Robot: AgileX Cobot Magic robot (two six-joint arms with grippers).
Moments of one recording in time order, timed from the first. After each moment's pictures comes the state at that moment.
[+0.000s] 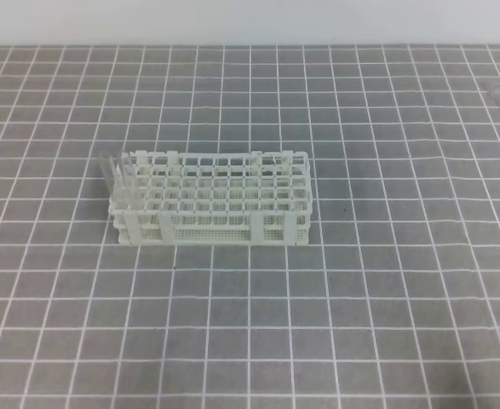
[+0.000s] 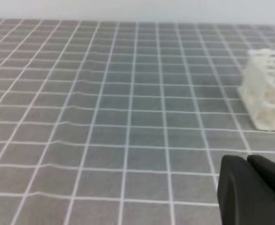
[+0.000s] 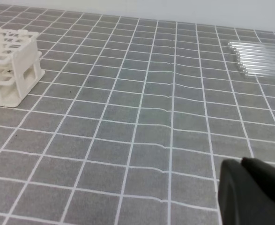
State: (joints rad) left arm -0.13 0.00 0.00 0.06 0.29 -0.15; right arm 0.10 -0.02 0.00 0.15 0.33 -0.16
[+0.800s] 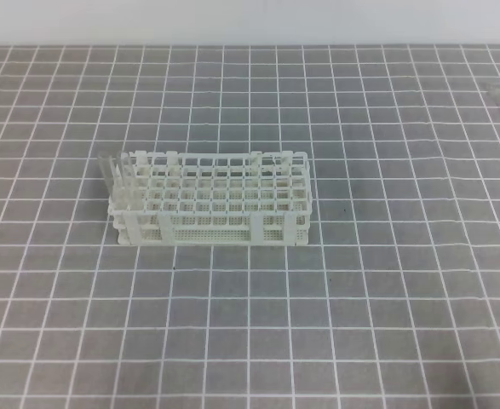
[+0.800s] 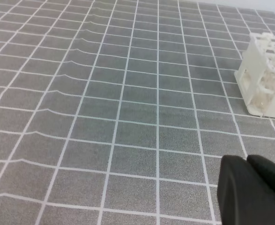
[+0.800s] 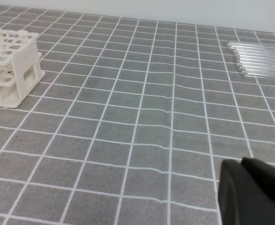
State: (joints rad) left arm -0.03 -0.02 0.01 0.00 0.34 -0.11; right arm 0.10 -0.02 0.00 0.15 0.33 -0.16
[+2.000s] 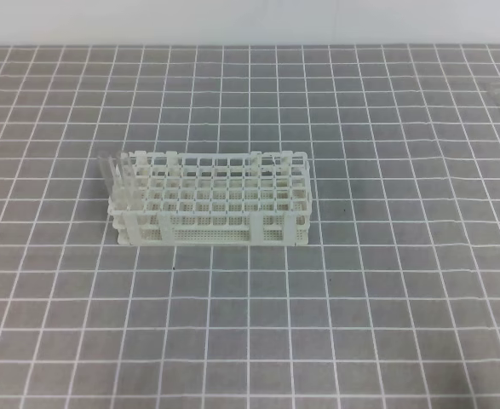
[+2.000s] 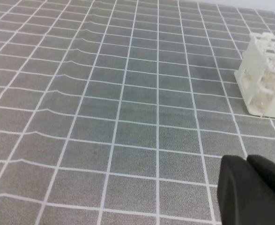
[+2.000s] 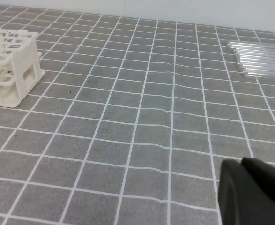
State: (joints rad) left arm -0.03 -0.01 0.00 0.01 0.34 -0.11; right arm 0.10 -0.02 0.00 0.15 0.33 -0.16
